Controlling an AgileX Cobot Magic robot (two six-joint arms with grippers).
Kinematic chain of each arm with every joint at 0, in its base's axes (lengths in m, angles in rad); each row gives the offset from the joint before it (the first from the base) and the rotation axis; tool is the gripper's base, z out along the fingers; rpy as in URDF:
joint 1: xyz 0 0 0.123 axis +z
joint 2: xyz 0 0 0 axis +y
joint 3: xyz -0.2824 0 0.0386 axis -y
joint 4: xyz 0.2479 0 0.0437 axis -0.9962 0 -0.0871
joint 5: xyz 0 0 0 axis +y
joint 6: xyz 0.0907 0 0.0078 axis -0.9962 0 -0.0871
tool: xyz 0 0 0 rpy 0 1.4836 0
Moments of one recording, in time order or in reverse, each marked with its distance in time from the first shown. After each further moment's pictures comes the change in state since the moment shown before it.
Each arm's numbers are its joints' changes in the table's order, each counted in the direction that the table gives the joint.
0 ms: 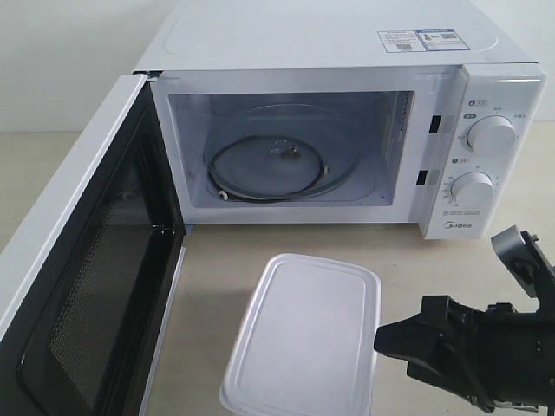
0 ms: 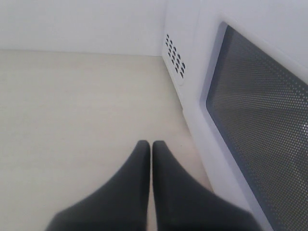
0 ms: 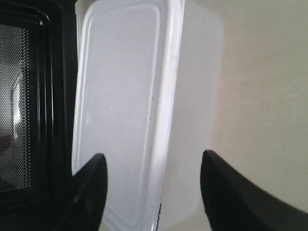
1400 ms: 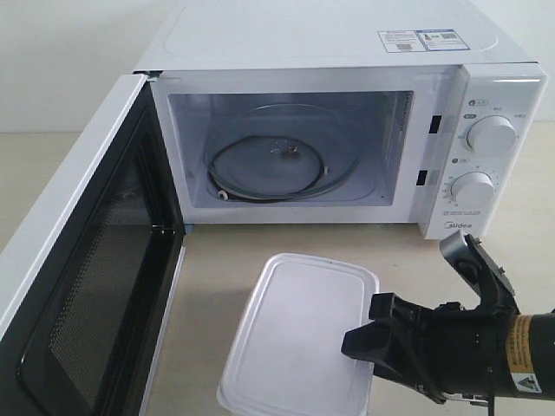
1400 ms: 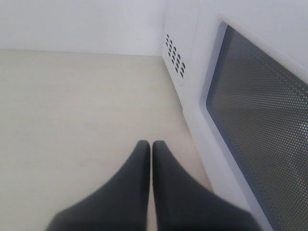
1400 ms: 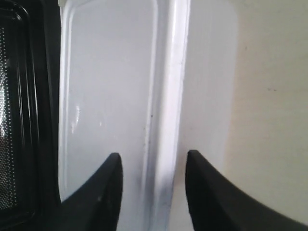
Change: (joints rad) left arm 0.000 0.000 0.000 0.000 0.000 0.000; right arm 0.170 0.181 0.079 -0.233 0.031 0.106
